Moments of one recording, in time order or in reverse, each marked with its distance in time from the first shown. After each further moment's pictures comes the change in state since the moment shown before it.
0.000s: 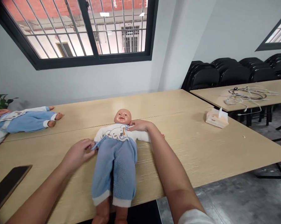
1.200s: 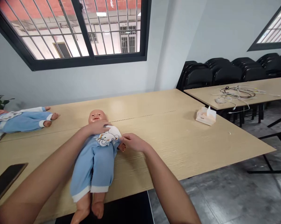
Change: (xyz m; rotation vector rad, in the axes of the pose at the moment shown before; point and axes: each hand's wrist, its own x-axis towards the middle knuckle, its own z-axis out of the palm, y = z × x) left_hand 0.156 0.028 0.018 0.028 -0.372 0.193; right_hand -0.107 -0.038 0.065 0.548 -0.089 -0.170
